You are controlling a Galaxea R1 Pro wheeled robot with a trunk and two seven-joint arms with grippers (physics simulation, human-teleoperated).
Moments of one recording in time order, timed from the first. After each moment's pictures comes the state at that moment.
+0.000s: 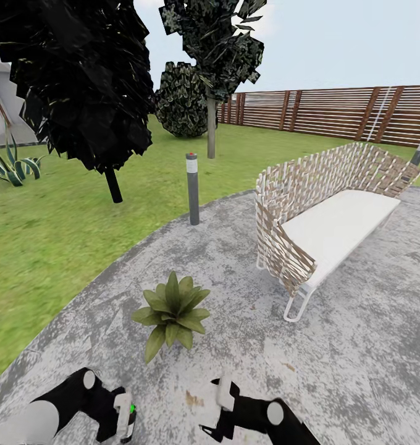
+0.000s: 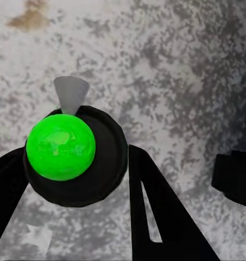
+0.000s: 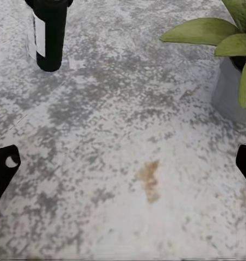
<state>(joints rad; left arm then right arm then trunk) -0.66 0.19 -0.16 -0.27 -0.91 -0.25 -0.97 -0.38 0.14 0.04 -0.63 0.78 -0.37 0.71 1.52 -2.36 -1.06</state>
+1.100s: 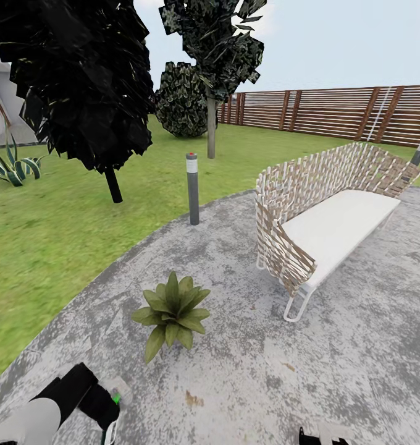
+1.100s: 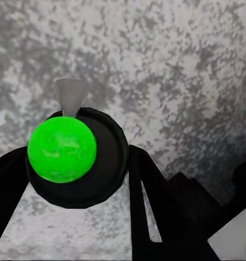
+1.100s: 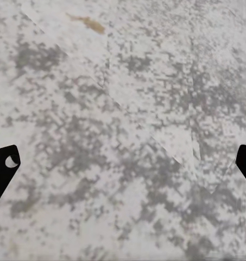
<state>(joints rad) -0.66 0.17 0.16 -0.28 -0.86 0.39 -0.85 -0.38 -0.02 -0.33 -0.13 0.28 -0.38 -0.23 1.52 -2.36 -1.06</state>
